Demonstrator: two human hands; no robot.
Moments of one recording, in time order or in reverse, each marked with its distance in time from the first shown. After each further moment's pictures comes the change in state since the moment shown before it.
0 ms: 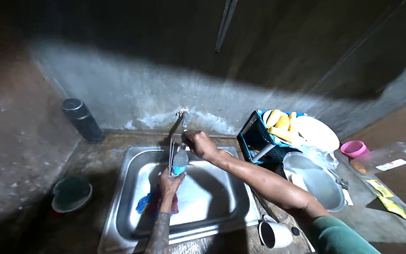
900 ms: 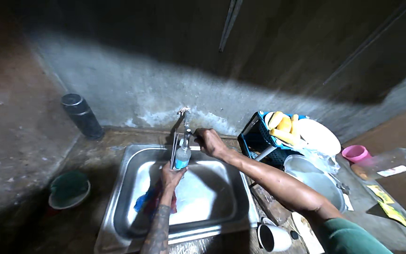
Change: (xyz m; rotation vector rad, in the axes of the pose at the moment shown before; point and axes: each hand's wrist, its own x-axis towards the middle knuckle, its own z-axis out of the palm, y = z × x) left_hand 0.018 0.012 0.009 -0.047 -0.024 0.012; right_hand -0.009 0.017 -0.027 -0.004 -0.115 0.143
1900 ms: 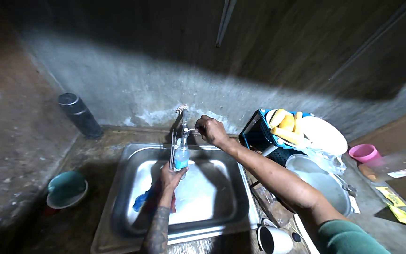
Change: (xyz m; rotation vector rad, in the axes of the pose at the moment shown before) left_hand -0.007 0.003 0.007 -0.040 -0.003 -0.002; right_hand 0.024 0.041 -0.005 -0.138 0.121 -0.034
